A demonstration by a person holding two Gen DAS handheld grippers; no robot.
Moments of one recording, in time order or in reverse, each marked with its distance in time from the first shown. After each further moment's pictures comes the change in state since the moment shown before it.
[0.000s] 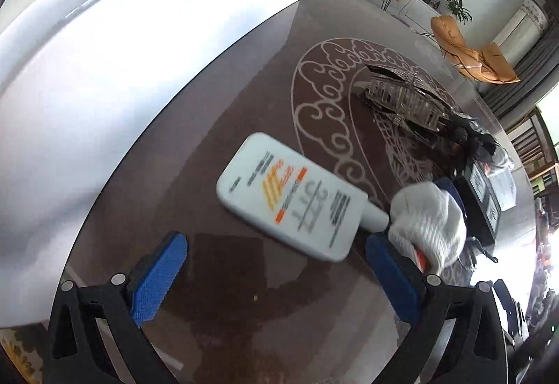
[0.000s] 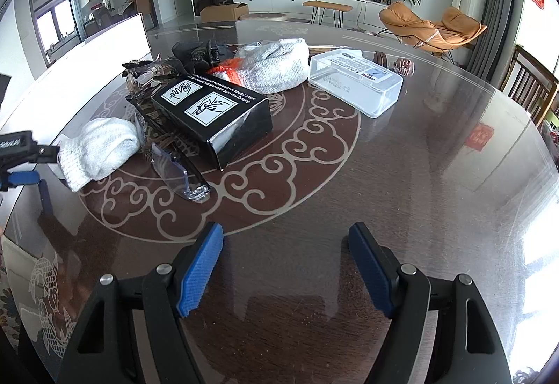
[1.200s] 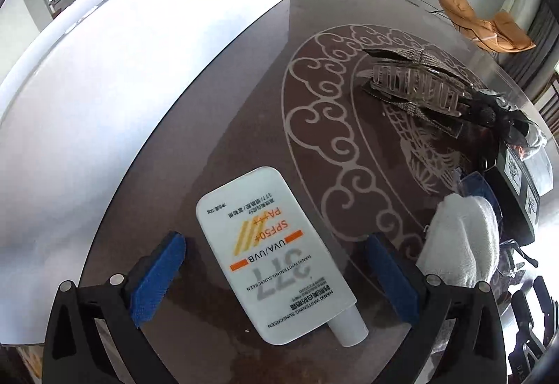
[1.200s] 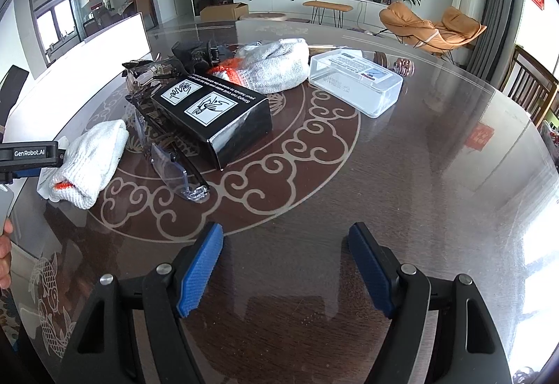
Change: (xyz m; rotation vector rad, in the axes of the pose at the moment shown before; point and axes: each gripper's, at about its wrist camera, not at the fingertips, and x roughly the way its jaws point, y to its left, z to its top) left arm 0.034 -0.044 0.020 0.129 -0.013 0.161; right arm 0.000 -0.001 0.000 -0.003 0.000 0.000
